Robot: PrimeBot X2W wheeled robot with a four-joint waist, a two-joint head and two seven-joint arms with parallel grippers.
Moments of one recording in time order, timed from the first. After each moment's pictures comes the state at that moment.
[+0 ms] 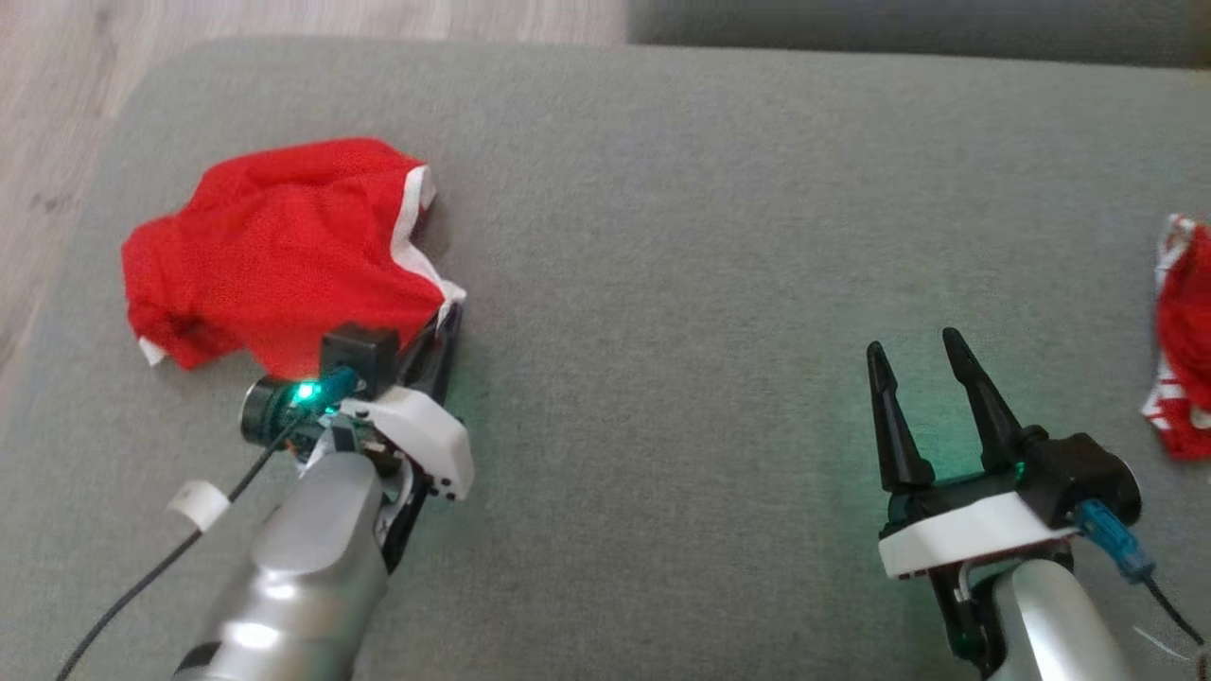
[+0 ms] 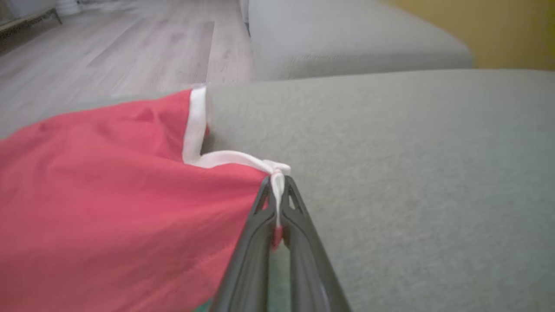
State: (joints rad) left arm -0.63 0.09 -0.49 0.95 -0.36 -0.13 -0.17; right arm -0.09 -0.05 0.10 0.23 0.10 0.13 -0.25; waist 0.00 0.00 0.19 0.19
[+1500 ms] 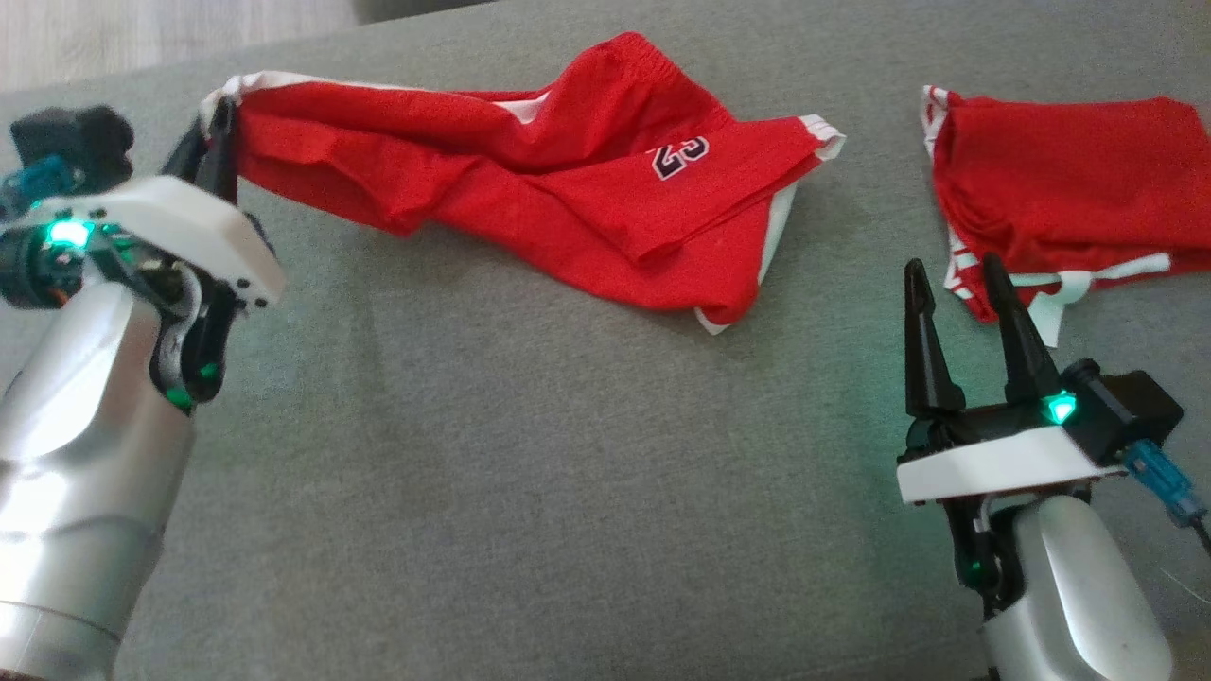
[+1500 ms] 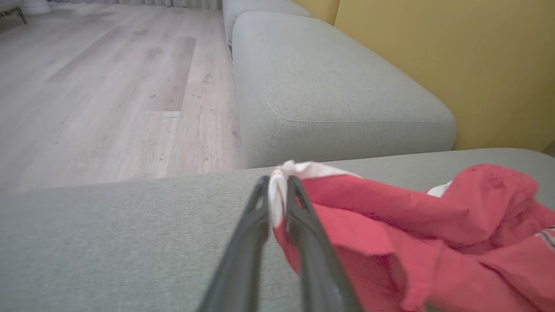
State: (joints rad) left arm -0.79 0.39 -0.49 0.60 -0.76 0.00 0.12; right arm -0.19 -0.05 0.08 0.22 0.23 0.13 -0.25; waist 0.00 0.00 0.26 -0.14
